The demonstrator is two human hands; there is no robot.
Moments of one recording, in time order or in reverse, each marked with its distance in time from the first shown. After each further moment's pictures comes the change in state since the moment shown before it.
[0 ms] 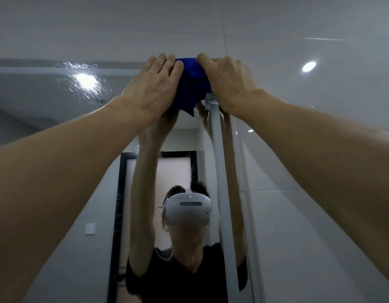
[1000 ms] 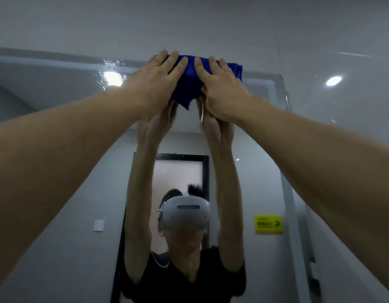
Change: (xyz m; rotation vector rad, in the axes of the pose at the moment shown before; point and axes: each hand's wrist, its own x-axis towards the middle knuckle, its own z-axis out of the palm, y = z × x) left_hand -0.055 -0.120 0.016 -0.059 -0.038 -0.039; right_hand 0.042 -0.121 0.018 0.161 -0.170 0.007
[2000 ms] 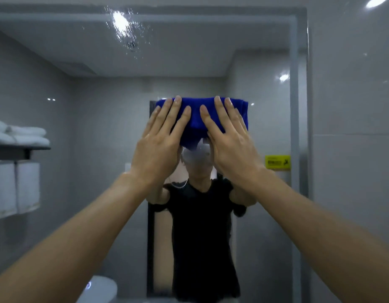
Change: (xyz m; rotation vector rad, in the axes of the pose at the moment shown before) left_hand -0.223 0.076 0.000 -0.314 0.083 -0.065; right_hand -0.199 -0.074 0.073 0.170 0.095 -0.072
